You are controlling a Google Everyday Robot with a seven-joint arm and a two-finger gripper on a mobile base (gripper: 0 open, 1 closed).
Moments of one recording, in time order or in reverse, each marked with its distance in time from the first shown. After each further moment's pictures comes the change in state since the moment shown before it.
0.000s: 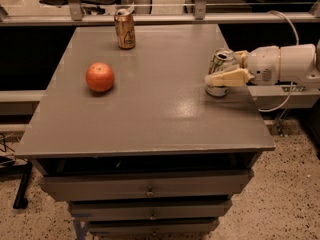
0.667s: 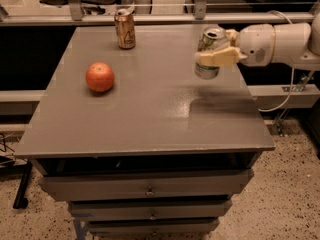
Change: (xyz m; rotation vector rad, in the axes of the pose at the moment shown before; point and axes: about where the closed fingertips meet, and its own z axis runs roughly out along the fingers) arm -0.072 0.019 0.014 -0.107 -0.133 -0.062
